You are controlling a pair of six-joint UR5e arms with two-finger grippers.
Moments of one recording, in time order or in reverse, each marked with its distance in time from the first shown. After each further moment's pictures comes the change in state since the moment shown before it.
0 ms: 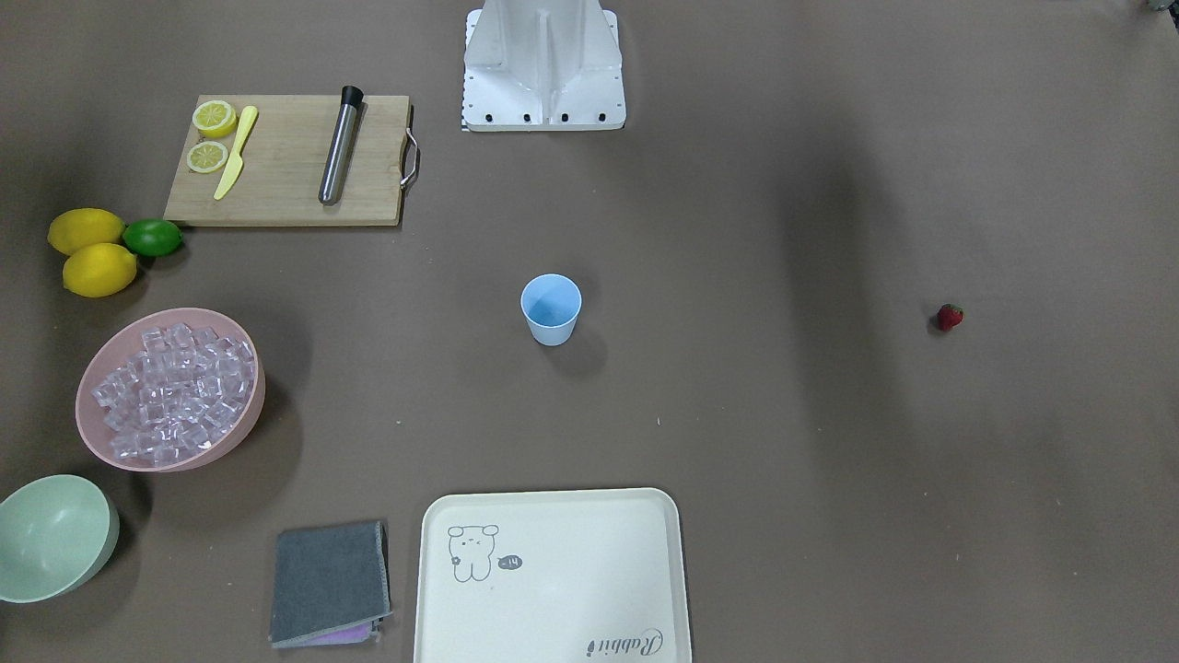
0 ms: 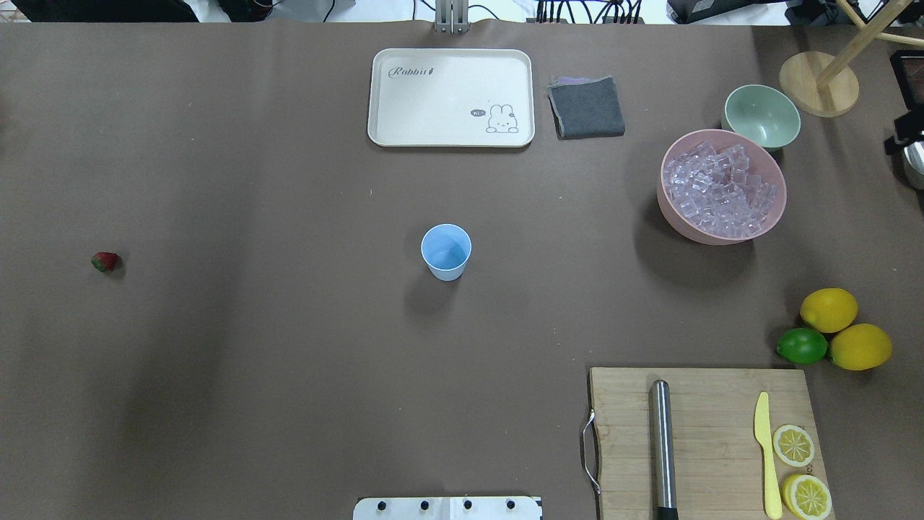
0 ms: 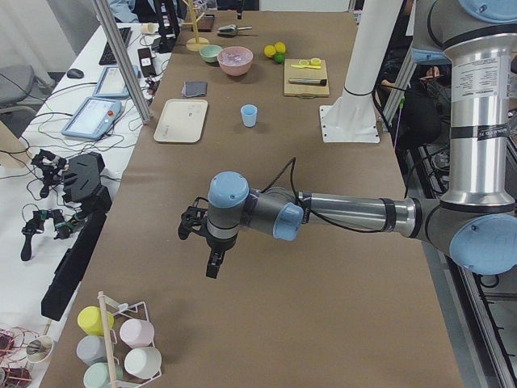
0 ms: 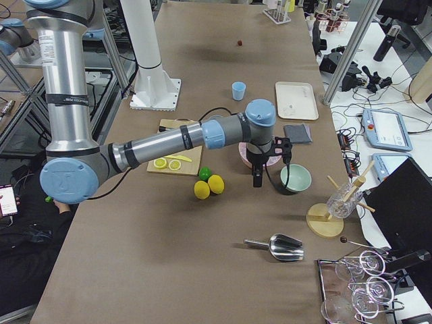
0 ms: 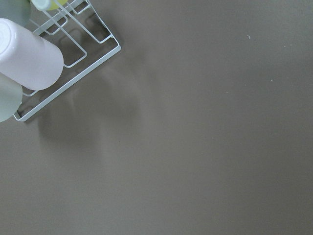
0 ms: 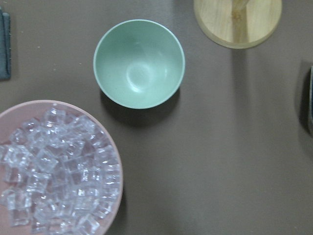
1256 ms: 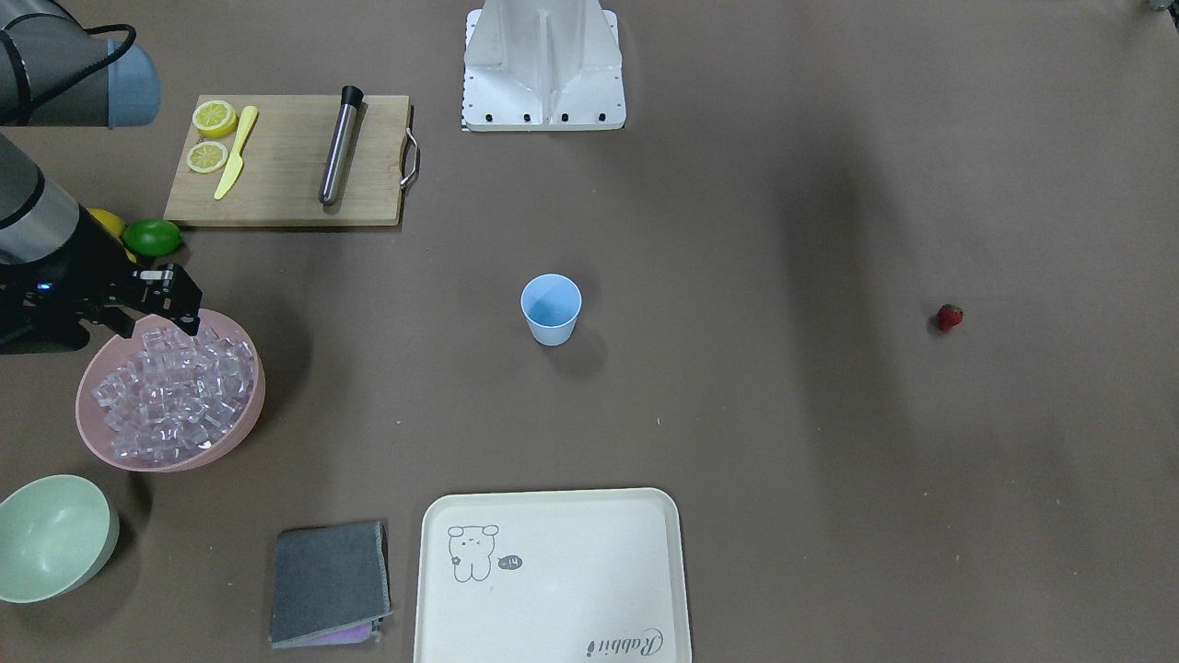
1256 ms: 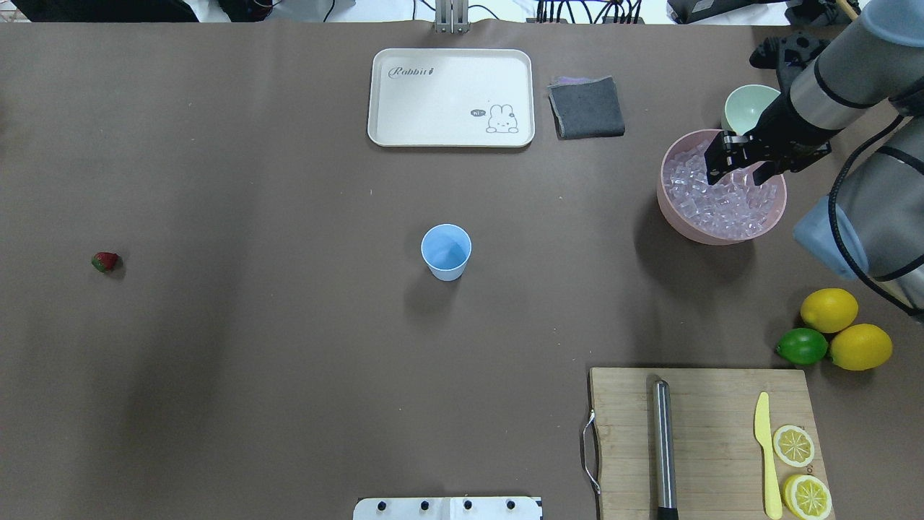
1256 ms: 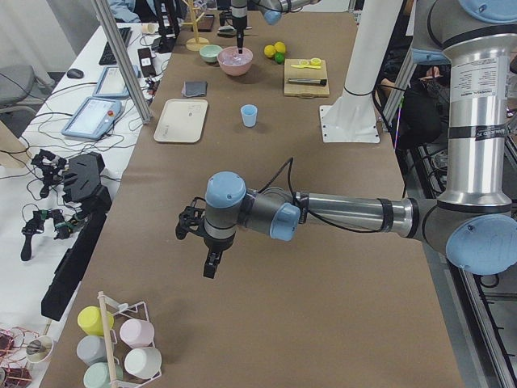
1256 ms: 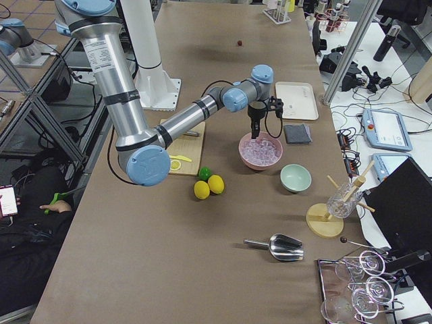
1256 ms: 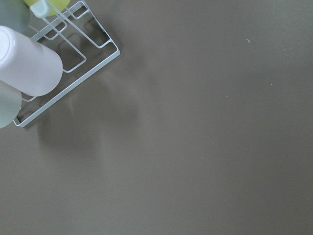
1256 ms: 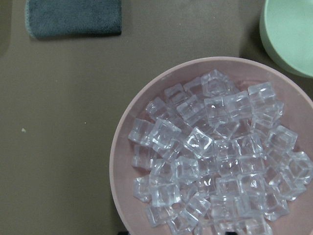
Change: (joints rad) left arm 0.001 -0.012 0.015 0.000 0.002 0.005; right arm -0.296 0.164 -0.050 0.003 -0.103 0.210
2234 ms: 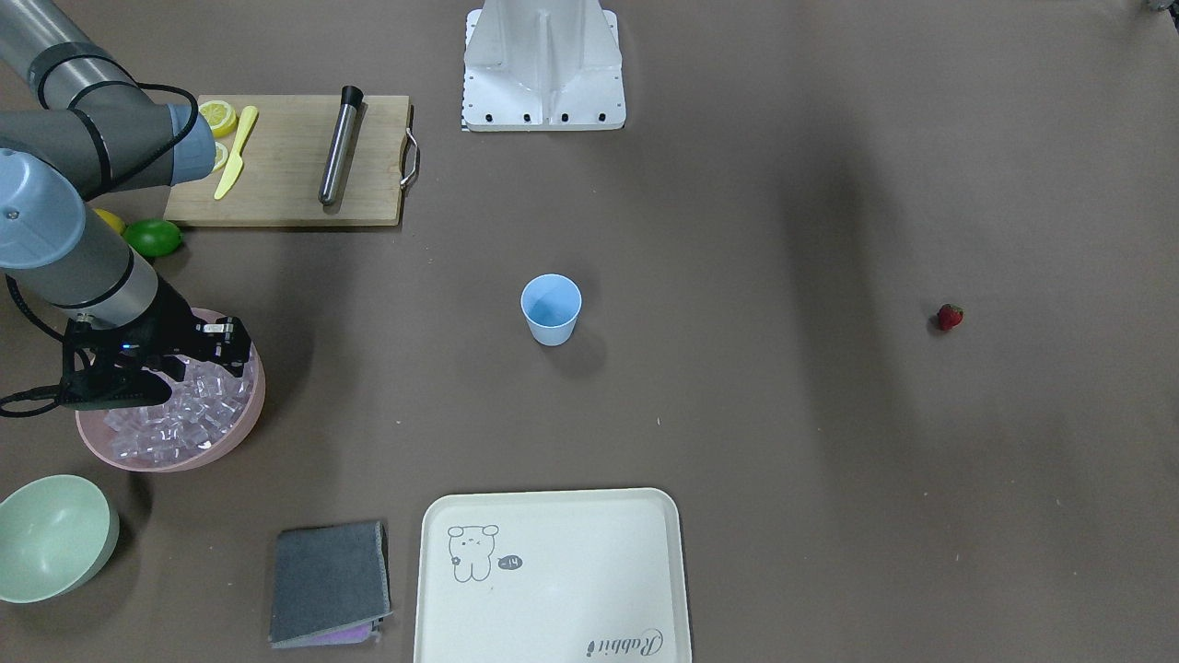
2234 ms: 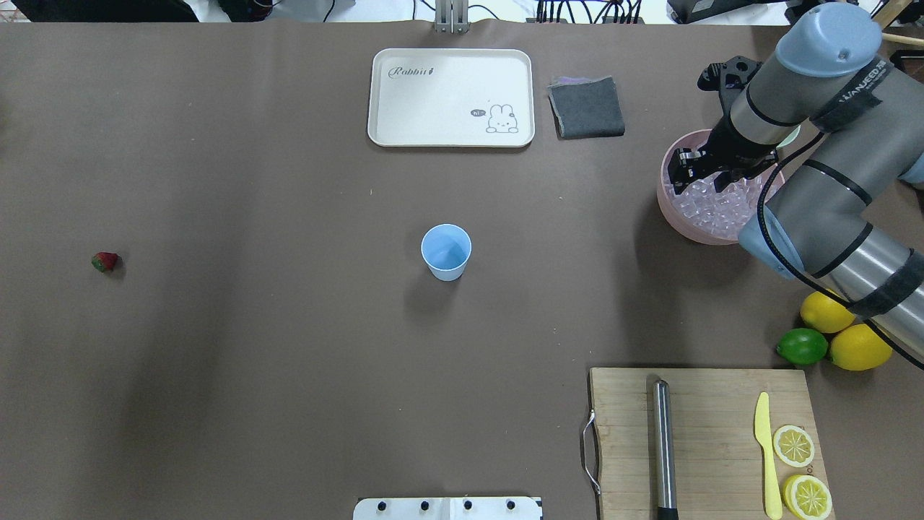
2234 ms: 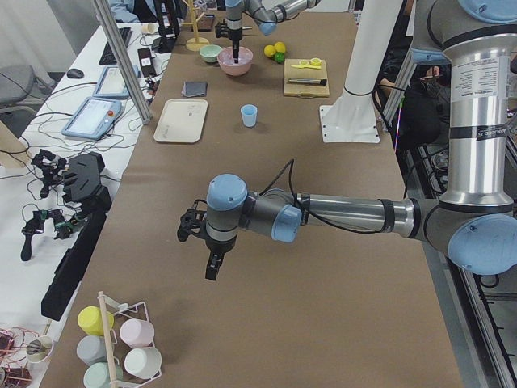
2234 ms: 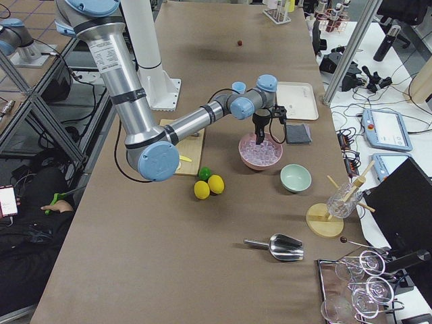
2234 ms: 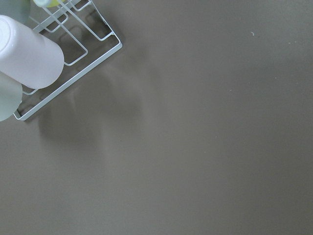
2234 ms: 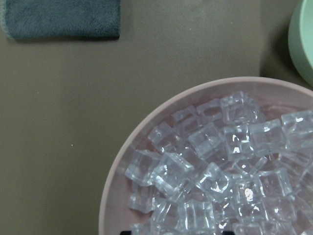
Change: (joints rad) left arm 0.000 0.007 0.001 0.000 -0.001 0.002; right arm -0.033 0.047 -0.162 0.128 -0.032 0.003
